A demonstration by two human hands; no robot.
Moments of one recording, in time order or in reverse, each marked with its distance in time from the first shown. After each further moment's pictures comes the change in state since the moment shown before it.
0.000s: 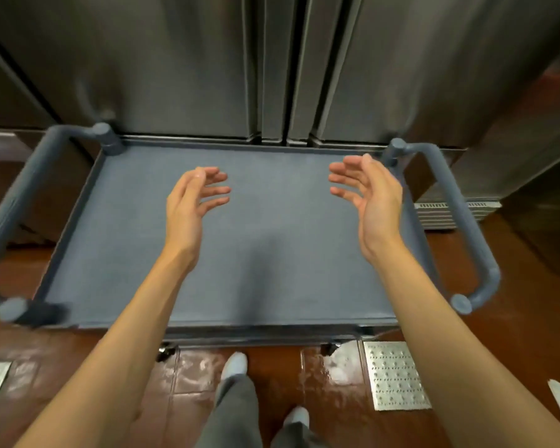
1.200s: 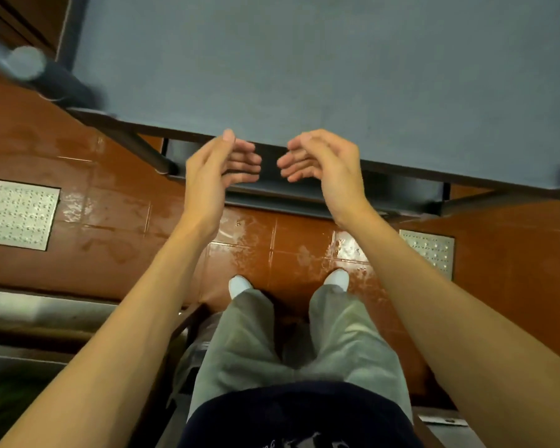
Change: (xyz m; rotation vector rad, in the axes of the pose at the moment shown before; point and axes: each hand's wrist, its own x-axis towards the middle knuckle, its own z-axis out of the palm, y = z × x) left_hand -0.165 -0.154 -0.155 0.110 0.087 -0.313; right_hand -0.190 0.223 0.058 -0.222 -0.459 0.294
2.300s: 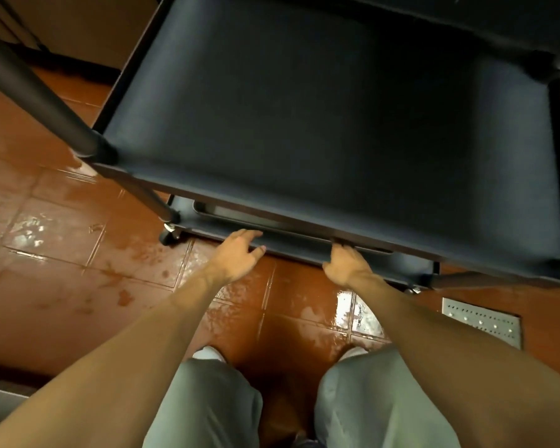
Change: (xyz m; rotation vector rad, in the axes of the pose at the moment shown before) left_hand 0.157 -0.407 -0.015 1.008 -0.294 -0.162; right_hand 0.122 0.436 -0.091 -1.305 -0.239 0.407
